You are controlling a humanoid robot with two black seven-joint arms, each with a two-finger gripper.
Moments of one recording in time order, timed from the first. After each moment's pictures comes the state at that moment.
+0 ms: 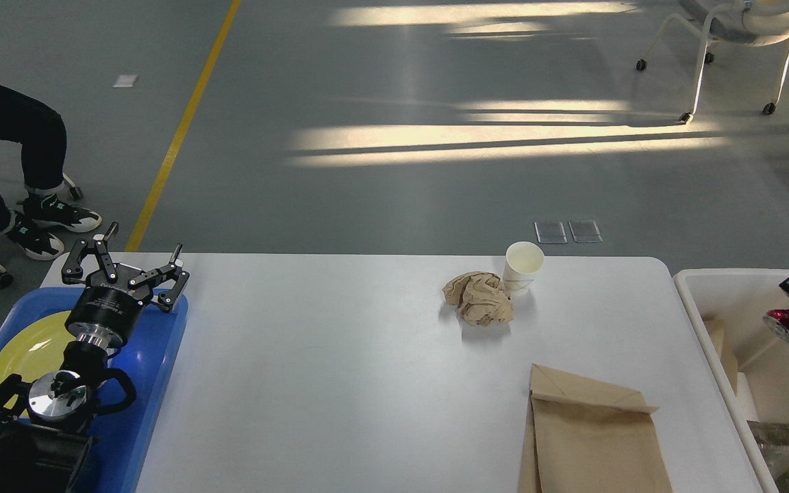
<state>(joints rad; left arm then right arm) -0.44 0.23 -1.29 -0.53 -0.19 -0.65 0.03 0.91 -0.57 -0.70 0.38 -0.08 -0.02 -0.11</state>
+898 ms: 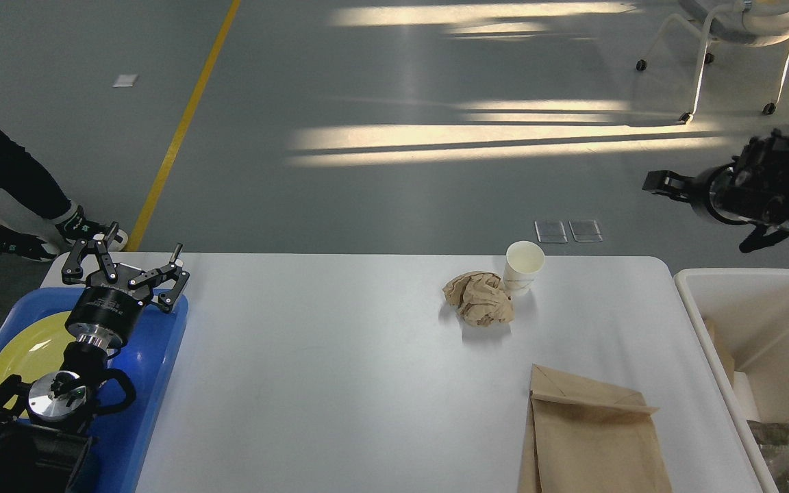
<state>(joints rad) -0.44 0.23 -1.29 -0.53 -0.19 -0.65 0.03 1.74 -0.32 -1.22 0.92 -0.07 0.24 -0.11</state>
